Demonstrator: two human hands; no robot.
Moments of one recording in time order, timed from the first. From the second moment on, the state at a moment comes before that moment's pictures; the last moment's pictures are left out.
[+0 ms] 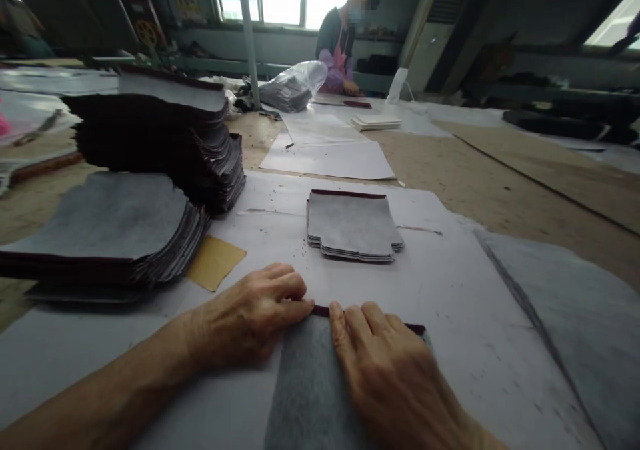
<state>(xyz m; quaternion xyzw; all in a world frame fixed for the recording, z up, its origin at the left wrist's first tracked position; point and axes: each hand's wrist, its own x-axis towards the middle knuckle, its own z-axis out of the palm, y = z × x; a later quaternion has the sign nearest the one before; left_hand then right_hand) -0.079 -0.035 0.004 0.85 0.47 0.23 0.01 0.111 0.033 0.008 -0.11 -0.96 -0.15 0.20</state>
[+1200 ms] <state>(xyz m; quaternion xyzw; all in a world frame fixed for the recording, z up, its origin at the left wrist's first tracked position) -0.099 -0.036 0.026 0.79 0.54 0.19 0.23 0.102 0.053 -0.009 -0.05 -0.97 0.05 0.22</state>
